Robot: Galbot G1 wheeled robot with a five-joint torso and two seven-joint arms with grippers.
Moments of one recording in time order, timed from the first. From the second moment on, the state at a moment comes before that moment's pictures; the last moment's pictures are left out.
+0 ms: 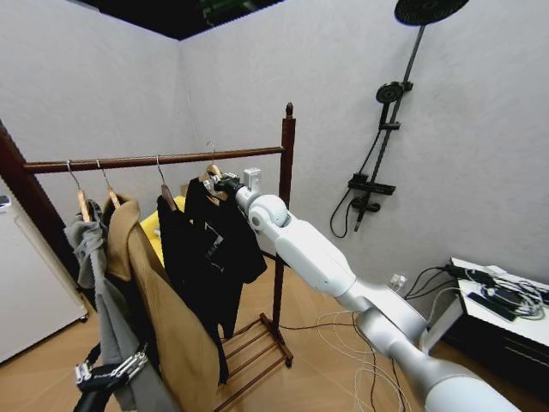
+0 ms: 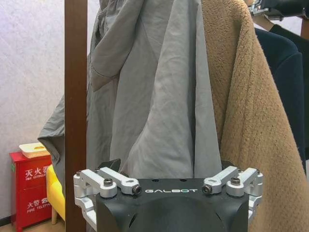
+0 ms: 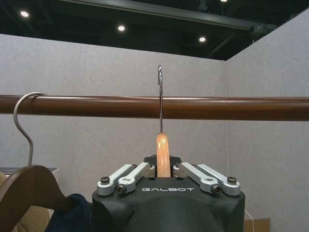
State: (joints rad) left arm 1.83 -1.30 -0.87 -2.29 -0.49 -0.05 0.04; right arm 0.15 1.42 -0.29 1.33 0.84 -0.31 0.16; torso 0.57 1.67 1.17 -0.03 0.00
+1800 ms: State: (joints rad) left arm 1.83 -1.30 -0.87 -2.29 -0.49 -0.05 0.04; right arm -1.49 1.18 0.69 2.48 0.53 -0.30 0.24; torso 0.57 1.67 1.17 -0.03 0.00
